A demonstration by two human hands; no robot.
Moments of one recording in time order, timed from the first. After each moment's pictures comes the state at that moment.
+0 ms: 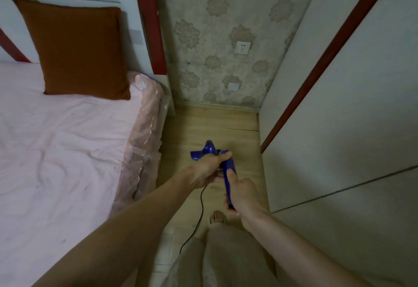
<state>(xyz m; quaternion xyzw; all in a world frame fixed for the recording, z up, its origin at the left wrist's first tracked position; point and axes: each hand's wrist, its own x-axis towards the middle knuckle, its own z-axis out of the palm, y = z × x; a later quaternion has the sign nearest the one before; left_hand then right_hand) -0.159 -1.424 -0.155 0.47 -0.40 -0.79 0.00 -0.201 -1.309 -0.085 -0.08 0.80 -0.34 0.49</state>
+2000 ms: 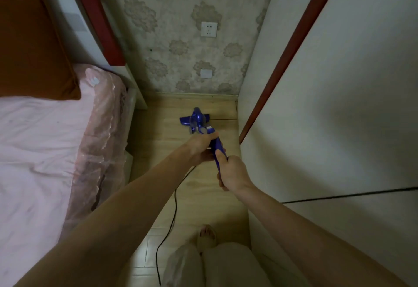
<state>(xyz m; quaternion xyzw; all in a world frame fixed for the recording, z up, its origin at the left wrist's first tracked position) -0.337 -1.459 -0.171 0.52 -0.35 -0.78 0.05 -0.381 -1.351 -0.141 -0.19 0.81 -0.29 0.47</state>
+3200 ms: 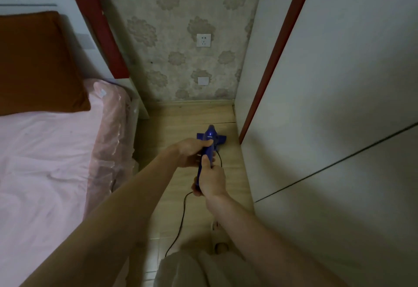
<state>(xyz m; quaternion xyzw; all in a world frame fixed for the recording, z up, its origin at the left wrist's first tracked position) -0.254 -1.441 -0.141 0.47 -0.45 -0.76 -0.10 -0.265 -1.325 -0.115 0.00 0.76 -0.45 0.47</state>
